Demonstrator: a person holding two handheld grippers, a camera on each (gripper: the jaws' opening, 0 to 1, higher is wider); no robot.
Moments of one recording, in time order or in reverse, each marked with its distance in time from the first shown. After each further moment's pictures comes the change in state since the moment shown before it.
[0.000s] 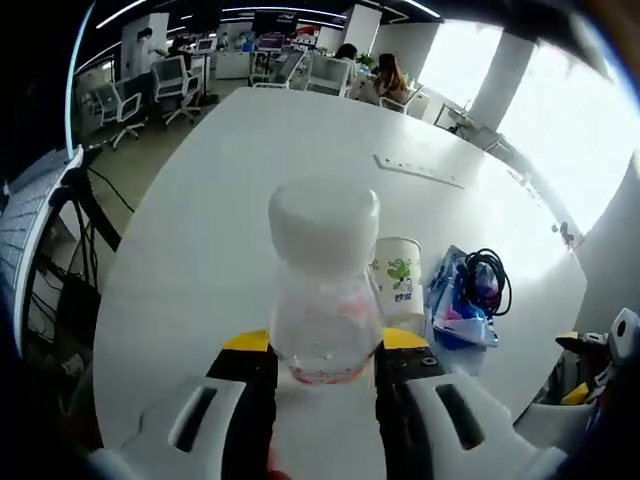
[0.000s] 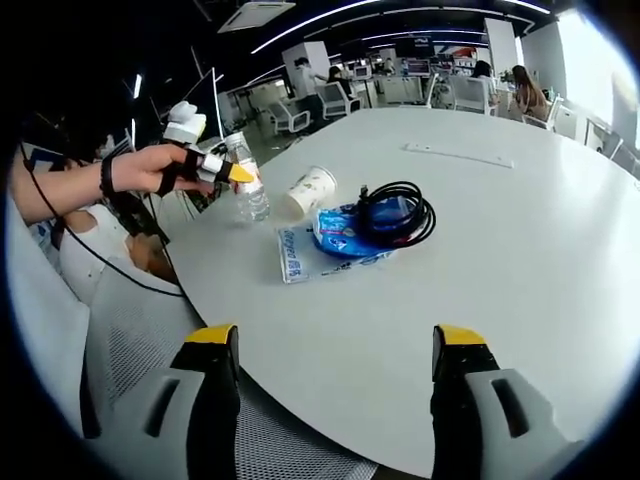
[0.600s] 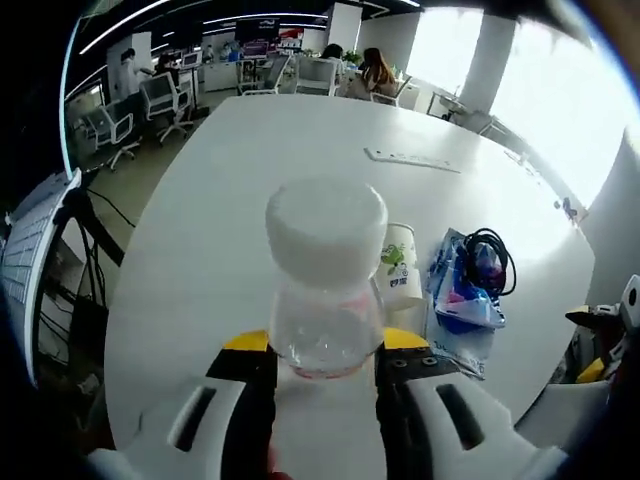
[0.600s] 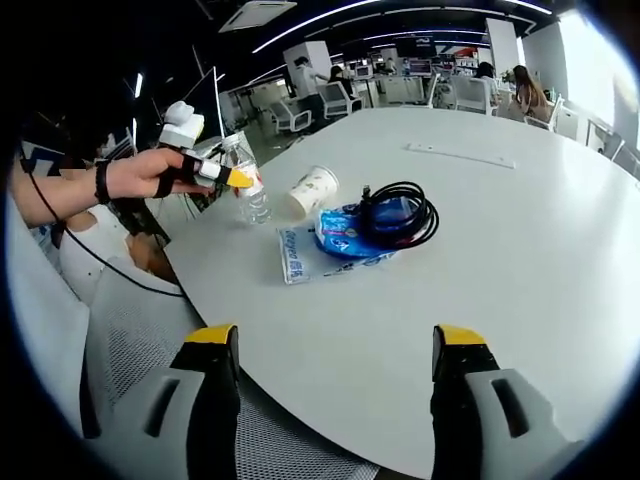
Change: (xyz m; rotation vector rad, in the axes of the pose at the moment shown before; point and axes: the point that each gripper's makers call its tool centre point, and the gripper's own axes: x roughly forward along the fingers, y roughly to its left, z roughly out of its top) left arm -0.001 -0.007 -0.006 0.090 -0.004 0.029; right arm 0.003 0.001 0.002 -0.004 0.004 0.006
